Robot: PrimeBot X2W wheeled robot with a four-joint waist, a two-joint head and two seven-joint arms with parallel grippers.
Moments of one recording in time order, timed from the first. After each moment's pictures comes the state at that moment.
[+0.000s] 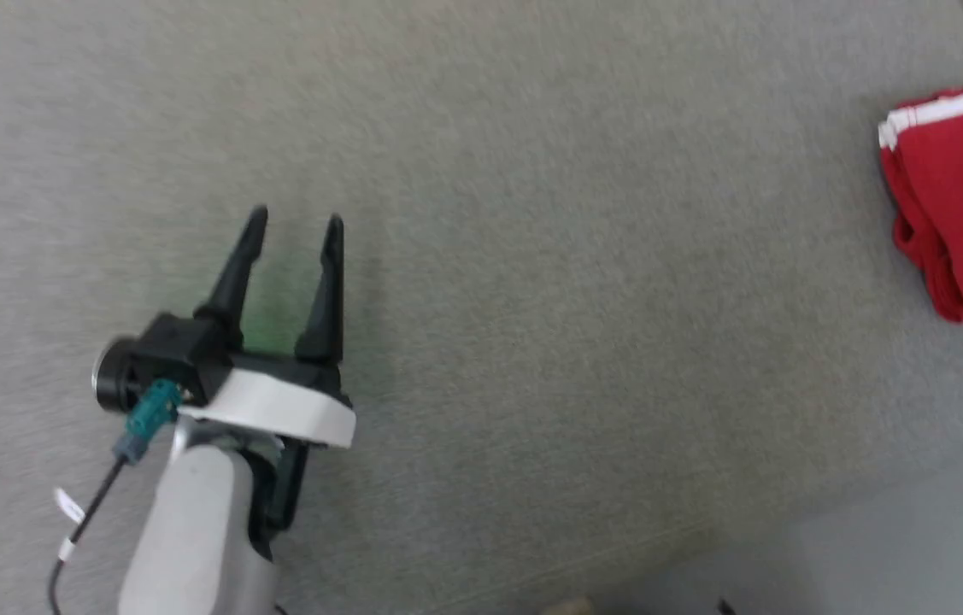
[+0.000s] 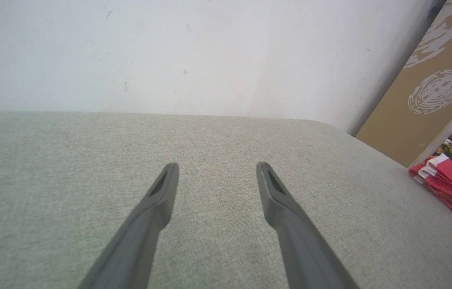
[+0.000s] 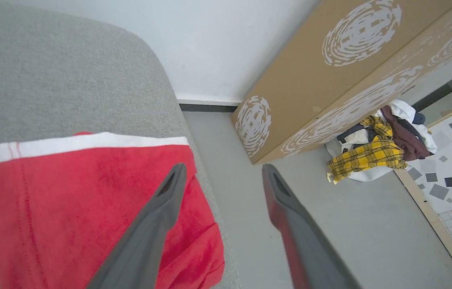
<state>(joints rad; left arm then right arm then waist) -0.32 0.11 -0.11 0.11 -0.18 -0.09 -0.23 -0.83 -0.44 -0.27 0.95 -0.15 0.13 -0.09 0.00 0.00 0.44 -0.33</state>
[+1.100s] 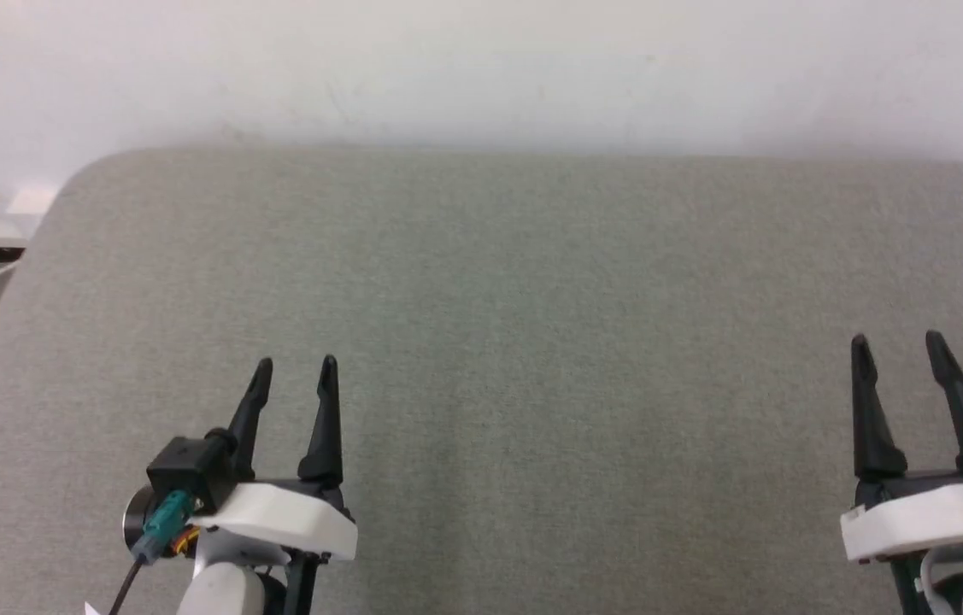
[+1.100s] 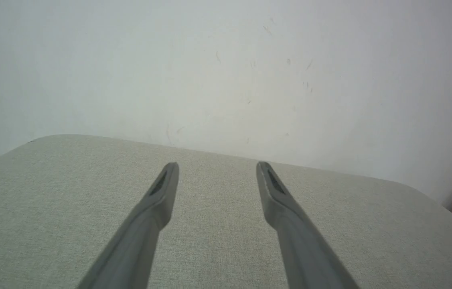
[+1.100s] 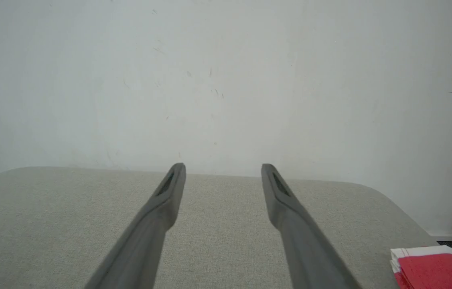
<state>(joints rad) -0.11 0.05 -0.07 0.21 -0.25 -0.06 -0.26 0.01 -0.07 -0.13 -0.05 0.10 0.13 -0.17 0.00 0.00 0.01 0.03</state>
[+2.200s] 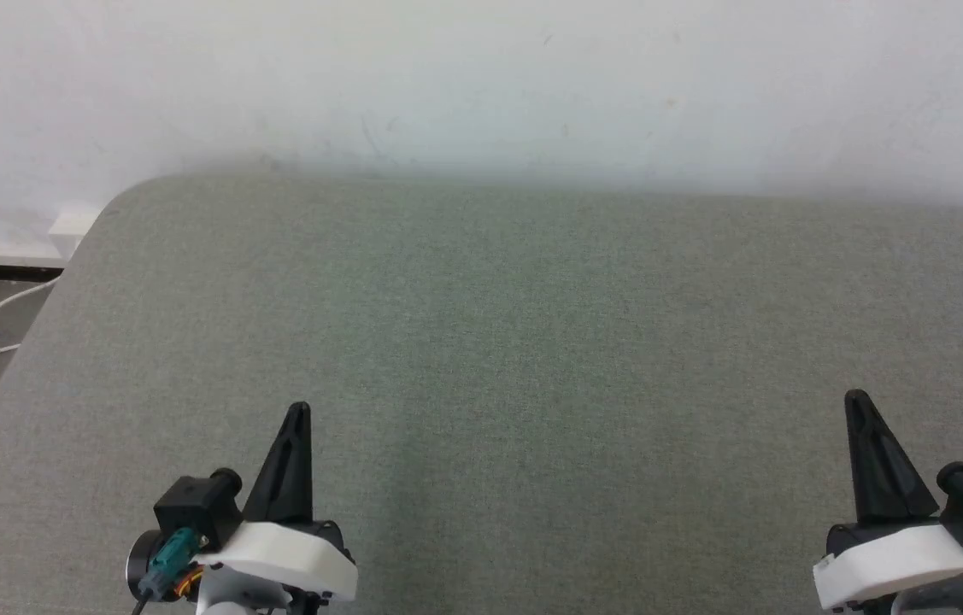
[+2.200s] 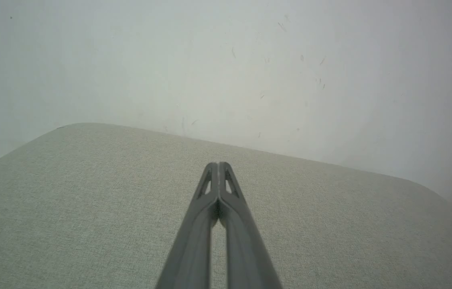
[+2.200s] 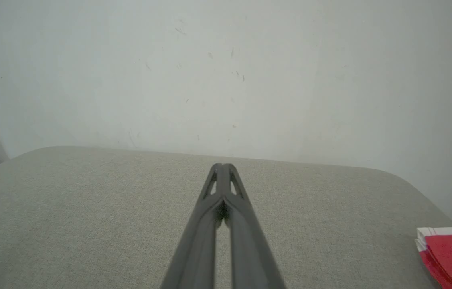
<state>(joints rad) -0.04 0.05 -0.07 0.21 -0.25 -0.05 -0.26 0.09 -0.06 -0.09 -0.01 0.08 0.13 -0.17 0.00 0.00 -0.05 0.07</state>
